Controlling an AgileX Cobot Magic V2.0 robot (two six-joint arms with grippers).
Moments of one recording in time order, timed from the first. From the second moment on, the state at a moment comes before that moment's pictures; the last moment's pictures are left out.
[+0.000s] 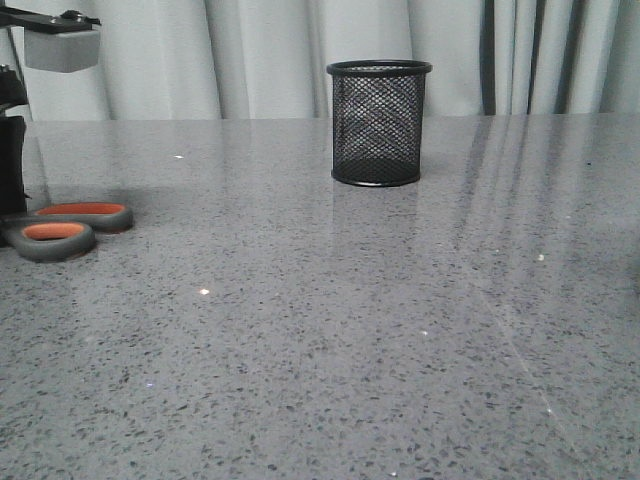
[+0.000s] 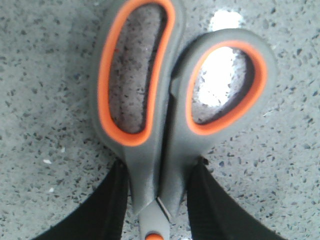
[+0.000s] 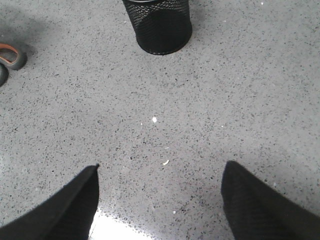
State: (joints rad) left arm -0.19 1.73 -1.35 -0.13 1.21 1.32; right arm 0.10 0.94 -0.99 0.40 0.93 -0.34
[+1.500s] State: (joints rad) left arm -0.77 1.55 -1.85 -0.09 1.25 0.96; right arm 0.10 0.94 -0.99 1.02 0.83 -0.56
